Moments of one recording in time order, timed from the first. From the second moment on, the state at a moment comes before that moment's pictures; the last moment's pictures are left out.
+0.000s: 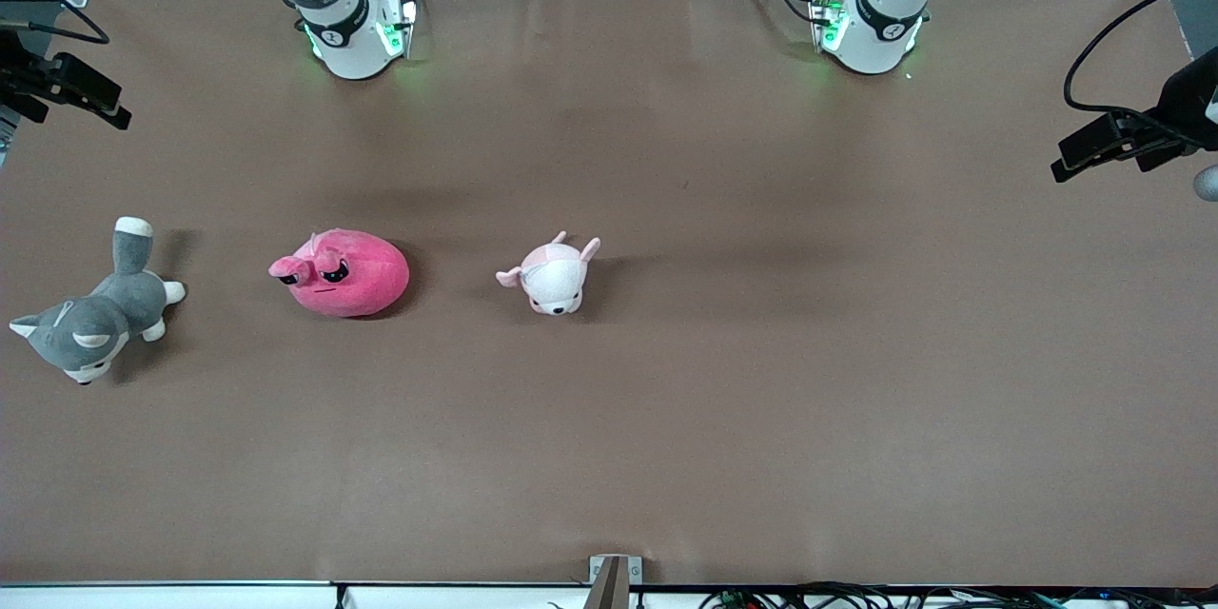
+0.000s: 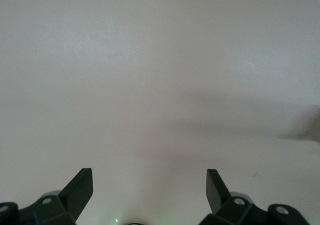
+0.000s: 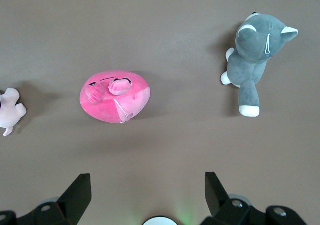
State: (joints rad) left arm 0.05 0.03 -0.09 -1.47 -0.02 1.48 -0.16; right arm -0.01 -0.20 -0.07 -1.73 -0.02 1.50 0.02
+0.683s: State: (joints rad) left arm -0.01 0.03 -0.05 -1.47 -0.02 1.48 -0.16; right arm 0.00 -0.13 -0.06 -1.59 0.01 1.44 0.03
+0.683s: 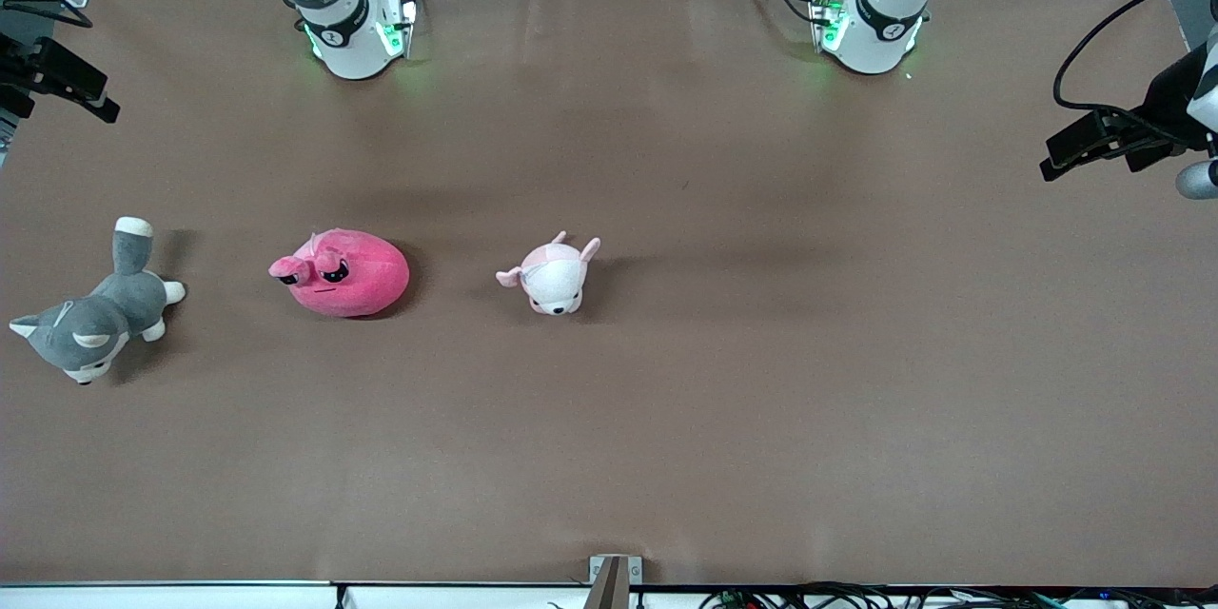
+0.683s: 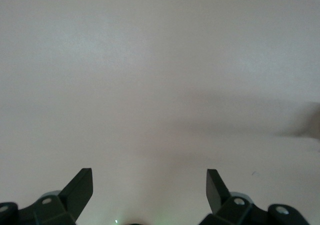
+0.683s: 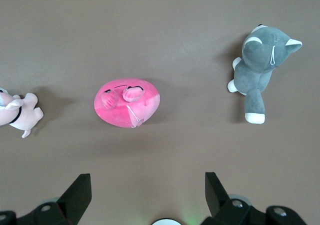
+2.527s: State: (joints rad) left arm -0.01 0.03 -0.04 -1.47 -0.02 1.48 -0.16; right arm 0.00 -0.09 -0.06 -1.54 0.01 1.41 0.02
